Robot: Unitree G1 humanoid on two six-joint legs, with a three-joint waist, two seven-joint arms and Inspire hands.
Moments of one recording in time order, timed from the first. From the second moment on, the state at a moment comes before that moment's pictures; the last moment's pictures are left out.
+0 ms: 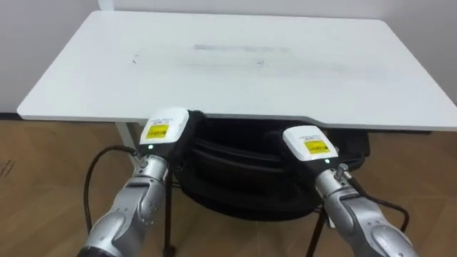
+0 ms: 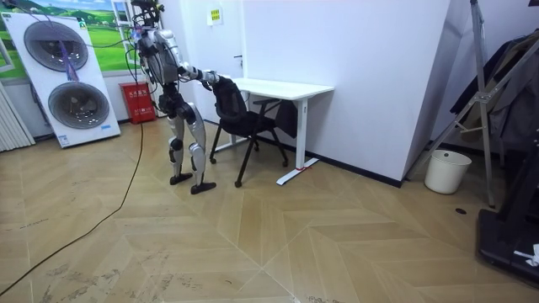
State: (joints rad) left arm -0.20 0.26 -0.30 0.44 0.81 -0.04 0.27; right arm -0.11 -0.38 0.39 0.33 -0.90 -0.03 -0.11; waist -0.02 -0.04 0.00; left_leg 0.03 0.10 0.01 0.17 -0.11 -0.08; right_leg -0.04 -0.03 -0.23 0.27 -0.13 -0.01
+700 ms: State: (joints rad) left arm 0.41 0.23 0.45 0.37 -0.42 -0.29 0.76; right arm 0.53 -0.33 -0.20 0.07 -0.08 -0.33 -0.41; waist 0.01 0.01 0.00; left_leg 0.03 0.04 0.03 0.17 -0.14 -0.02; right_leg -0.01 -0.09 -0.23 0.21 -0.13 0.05
